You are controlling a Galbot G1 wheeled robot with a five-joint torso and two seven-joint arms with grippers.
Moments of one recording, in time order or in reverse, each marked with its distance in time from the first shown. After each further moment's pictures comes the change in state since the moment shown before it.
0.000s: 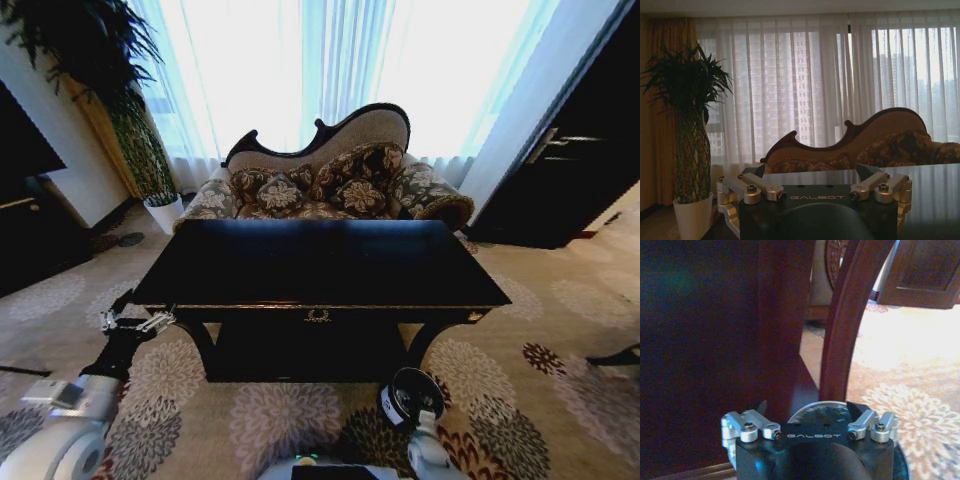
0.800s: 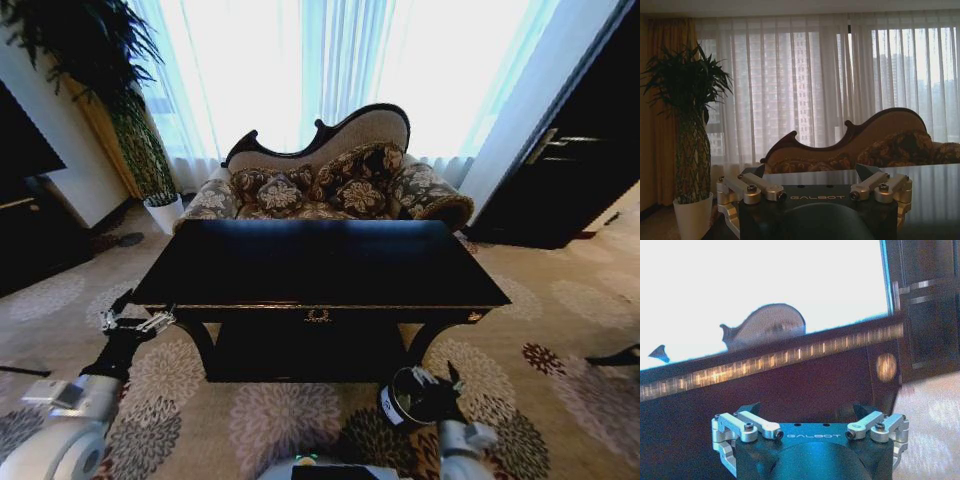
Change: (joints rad) left arm 0.000 0.000 0.000 0.000 0.000 0.000 0.000; right arm -0.417 0.019 0.285 0.860 0.140 -0.022 -0.115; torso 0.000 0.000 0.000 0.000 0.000
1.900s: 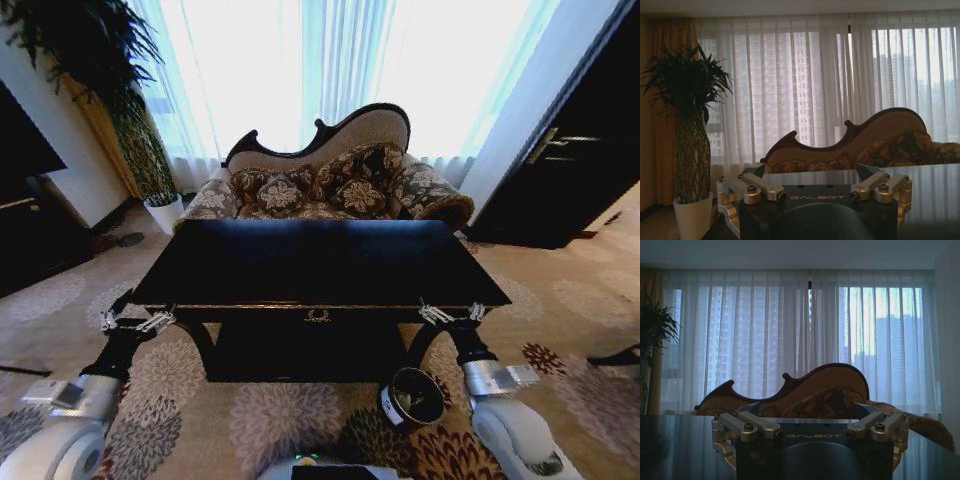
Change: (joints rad) left arm 0.000 0.000 0.000 0.000 0.000 0.000 0.000; right arm 0.099 -0.234 0.055 0.233 -0.044 -0.124 -0.026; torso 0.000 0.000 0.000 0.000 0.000
